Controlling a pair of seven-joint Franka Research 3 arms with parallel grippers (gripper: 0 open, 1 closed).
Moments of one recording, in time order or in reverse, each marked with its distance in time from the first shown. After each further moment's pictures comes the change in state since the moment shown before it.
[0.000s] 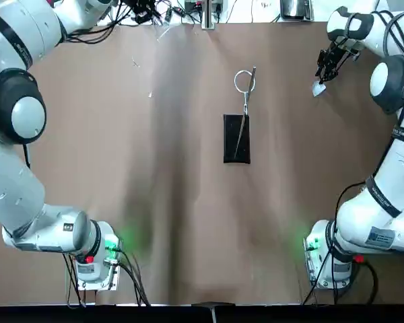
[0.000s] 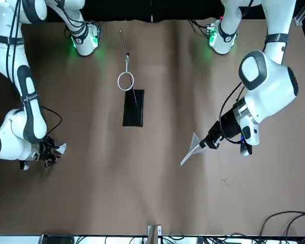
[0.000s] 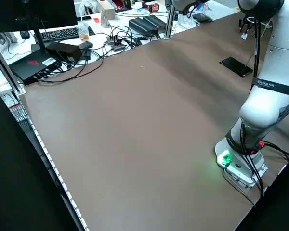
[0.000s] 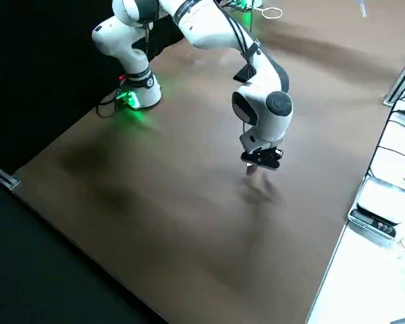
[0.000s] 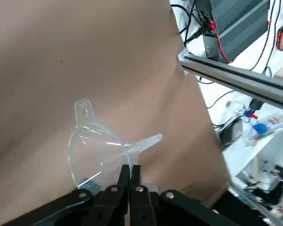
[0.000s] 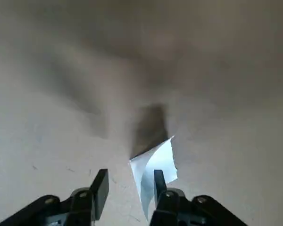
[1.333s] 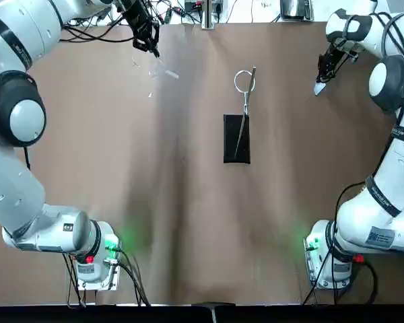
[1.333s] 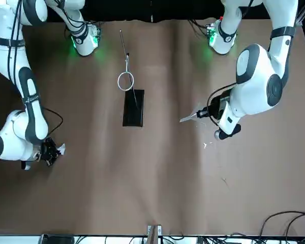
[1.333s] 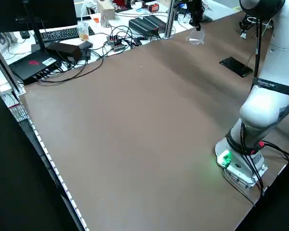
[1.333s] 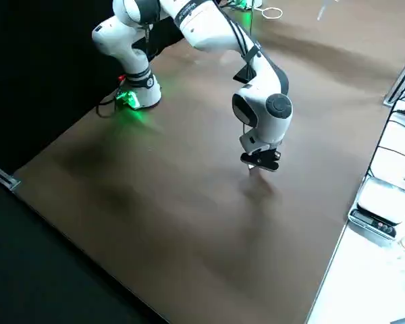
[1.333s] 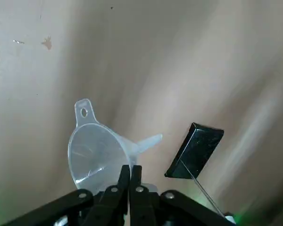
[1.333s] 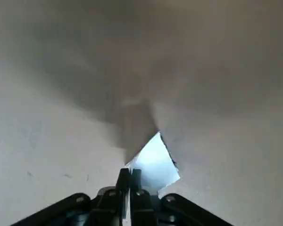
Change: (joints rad) left arm -0.003 -0.010 -0.034 0.019 0.207 -0.445 0.301; right arm 0.001 0.012 0.000 0.000 0.000 0.010 0.021
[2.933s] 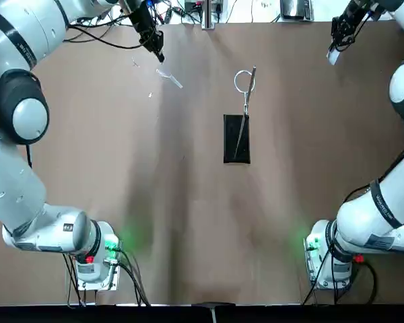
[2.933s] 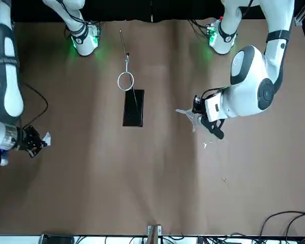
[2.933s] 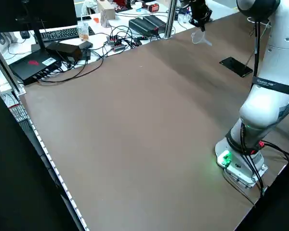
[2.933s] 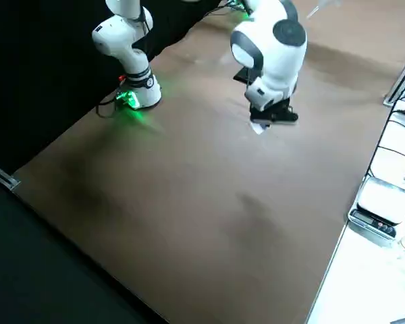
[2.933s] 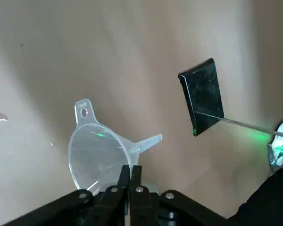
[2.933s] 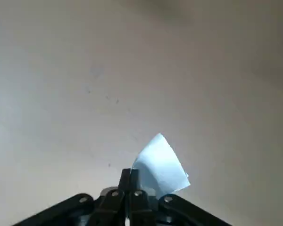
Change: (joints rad) left arm -0.003 0.032 -0.034 0.035 0.001 -0.054 0.713; right arm 0.015 -0.284 0.004 0.039 0.000 -0.283 -0.159
